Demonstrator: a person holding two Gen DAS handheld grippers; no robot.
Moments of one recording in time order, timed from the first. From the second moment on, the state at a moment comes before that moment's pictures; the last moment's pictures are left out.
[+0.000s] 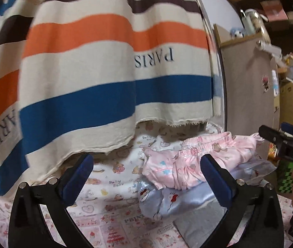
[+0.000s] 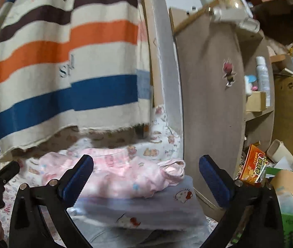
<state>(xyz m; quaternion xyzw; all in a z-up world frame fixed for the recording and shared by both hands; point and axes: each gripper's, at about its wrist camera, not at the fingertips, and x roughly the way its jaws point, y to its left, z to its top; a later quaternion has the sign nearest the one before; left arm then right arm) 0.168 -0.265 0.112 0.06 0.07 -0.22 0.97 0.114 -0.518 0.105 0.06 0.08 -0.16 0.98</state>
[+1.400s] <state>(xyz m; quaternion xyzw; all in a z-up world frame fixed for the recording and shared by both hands) 0.163 -0.179 0.016 0.03 0.15 -0.20 0.97 0.119 -0.411 0.015 0.02 0.15 -0.10 0.98</state>
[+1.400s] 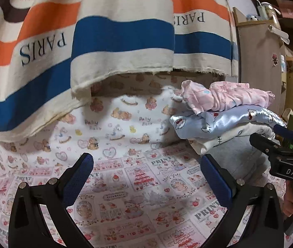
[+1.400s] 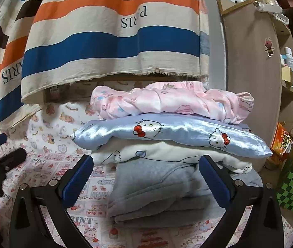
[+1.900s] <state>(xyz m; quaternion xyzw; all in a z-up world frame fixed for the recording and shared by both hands) 0.161 -0.175 0.016 0.02 0.15 -0.19 0.97 0.117 -0.410 0.016 0.02 0.15 -0.10 0.98</state>
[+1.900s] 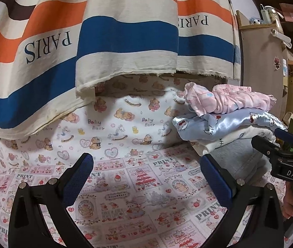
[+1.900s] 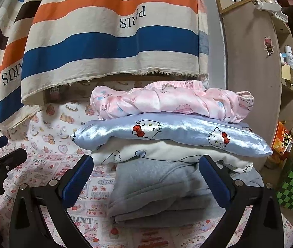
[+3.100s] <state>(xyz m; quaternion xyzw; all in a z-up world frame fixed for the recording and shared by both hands) 0.160 -0.174 0.016 0.03 0.16 -0.19 0.97 0.117 -0.406 0.016 0.01 0.15 -0.09 0.98</state>
